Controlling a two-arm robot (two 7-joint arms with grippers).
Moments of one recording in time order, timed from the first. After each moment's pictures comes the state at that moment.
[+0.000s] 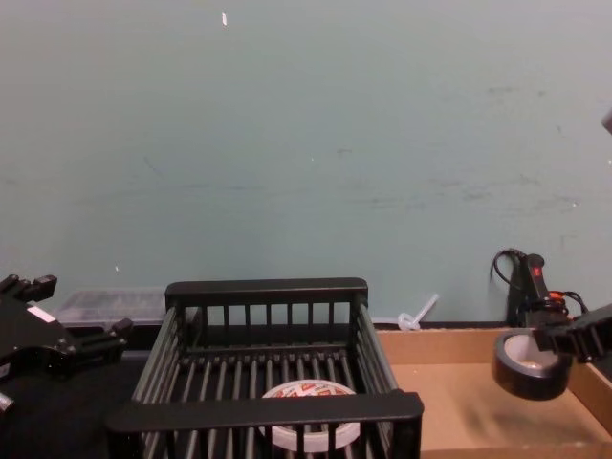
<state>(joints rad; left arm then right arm) -0.20 0.60 0.45 -1.41 -0.25 -0.12 0.03 0.37 0.48 -0.36 -1.49 0.27 0.57 0.33</state>
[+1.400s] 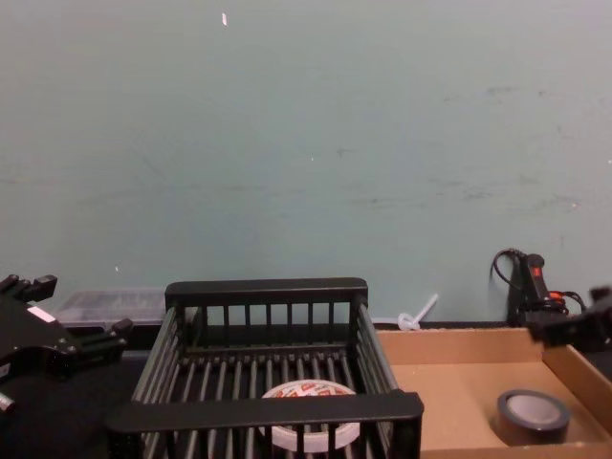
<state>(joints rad) -0.20 0.60 0.45 -1.41 -0.25 -0.12 0.03 0.33 0.48 -0.33 -1.53 0.23 0.52 0.28</state>
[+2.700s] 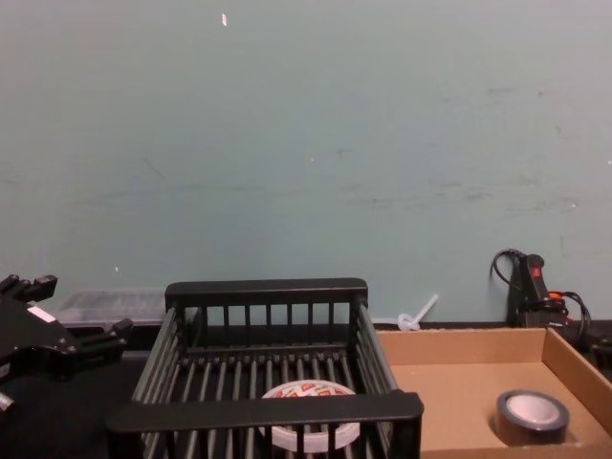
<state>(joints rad) -0.20 0.60 0.45 -1.41 -0.25 -0.12 0.03 0.13 0.39 -0.24 -1.50 0.03 0.14 0.01</state>
